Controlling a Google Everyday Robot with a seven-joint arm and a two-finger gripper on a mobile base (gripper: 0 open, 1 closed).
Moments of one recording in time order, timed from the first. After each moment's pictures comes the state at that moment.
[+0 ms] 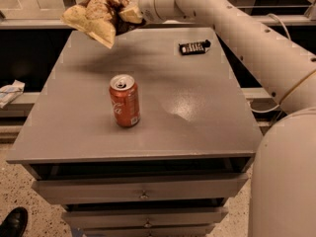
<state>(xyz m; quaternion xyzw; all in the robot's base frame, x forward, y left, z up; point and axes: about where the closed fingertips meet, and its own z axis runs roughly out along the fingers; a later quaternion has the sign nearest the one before) 0.807 0.053 0.992 -0.46 0.65 0.11 0.60</state>
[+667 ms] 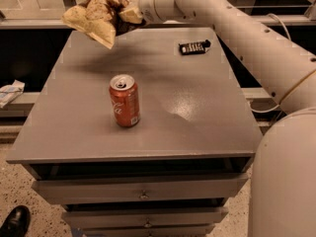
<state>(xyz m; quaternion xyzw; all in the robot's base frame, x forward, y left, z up) 0.807 0.054 0.991 -0.46 0.65 0.11 0.60</state>
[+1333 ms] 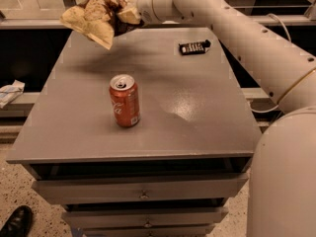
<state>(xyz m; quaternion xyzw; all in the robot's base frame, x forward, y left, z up) 0.807 0.059 0.988 -0.46 0.65 0.11 0.60</state>
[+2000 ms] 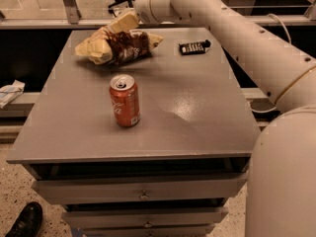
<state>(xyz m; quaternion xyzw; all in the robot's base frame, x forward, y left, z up) 0.807 0.066 0.985 -0.46 0.65 0.11 0.59</state>
